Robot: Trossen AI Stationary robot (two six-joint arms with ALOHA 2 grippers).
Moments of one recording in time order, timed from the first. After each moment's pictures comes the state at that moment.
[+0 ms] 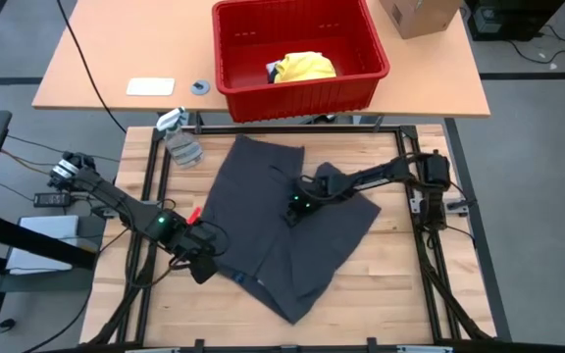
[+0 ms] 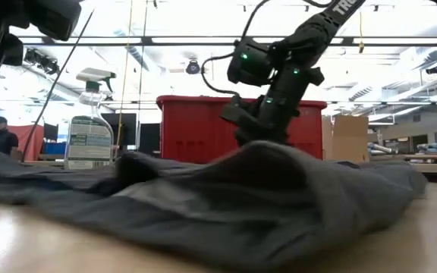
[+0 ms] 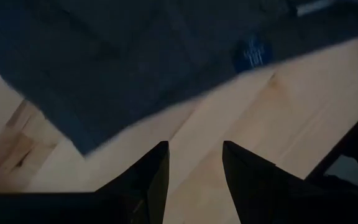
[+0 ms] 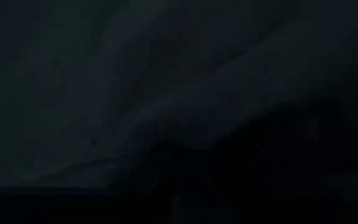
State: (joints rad) left arm -0.52 1.26 0.97 -1.01 0.02 -1.24; right arm -0.12 1.93 1.13 -0.31 0.02 0.71
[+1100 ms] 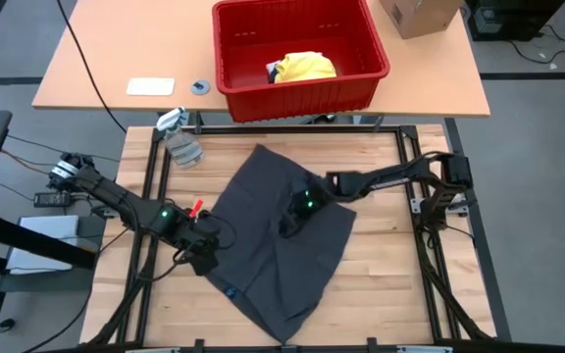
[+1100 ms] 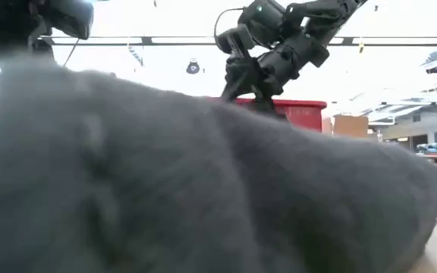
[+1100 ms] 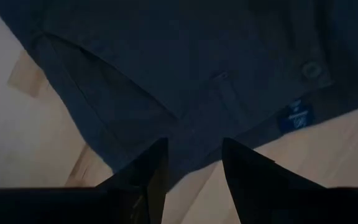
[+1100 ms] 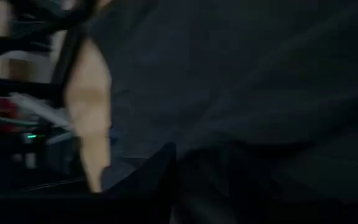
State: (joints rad) left arm -0.45 1.26 0.97 -1.06 -0.10 -0.97; right arm -0.09 1.77 1.08 -0.10 -0.33 0.91
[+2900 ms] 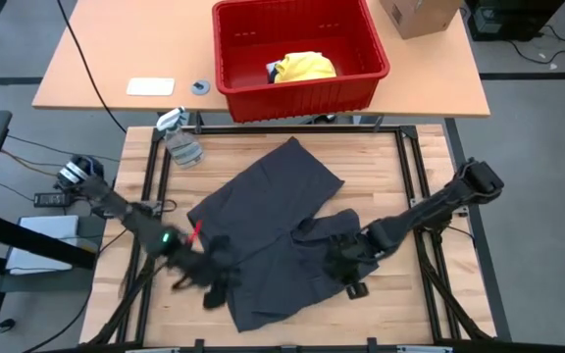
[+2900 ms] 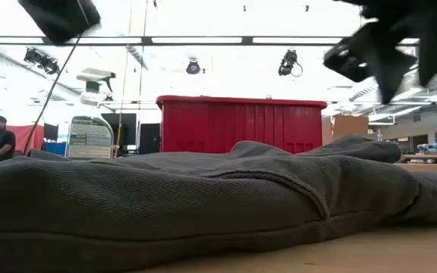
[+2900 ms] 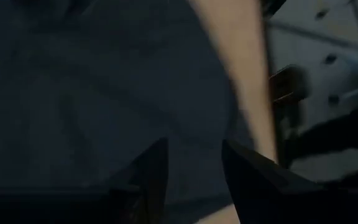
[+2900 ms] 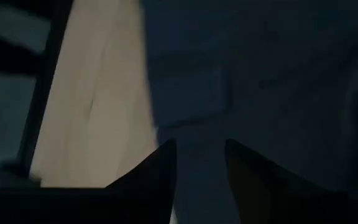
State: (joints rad) left arm -0.64 1.37 0.97 -0.40 -0.30 -0.66; right arm 0.45 1.59 1.08 -0.63 -0.10 0.24
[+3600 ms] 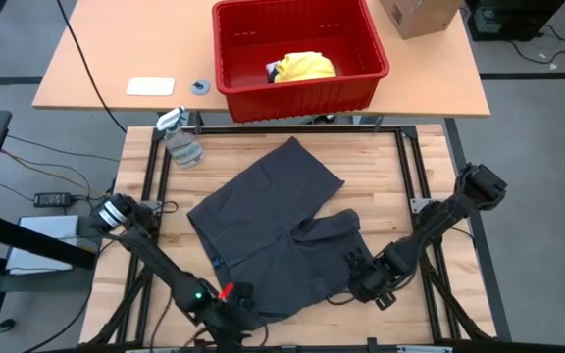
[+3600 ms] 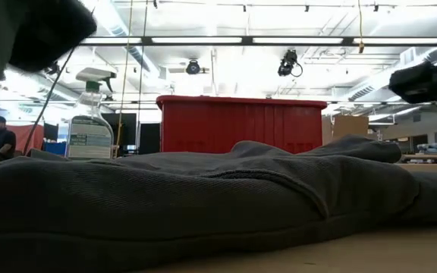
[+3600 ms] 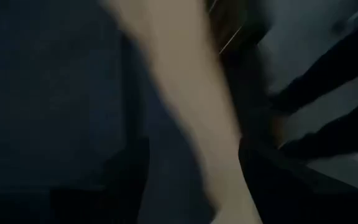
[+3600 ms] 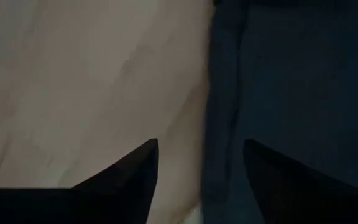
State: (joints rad) left arm -0.78 1.88 1.24 -0.31 -0.24 -0.55; right arm 0.67 1.60 0.92 -0.64 0.02 0.14
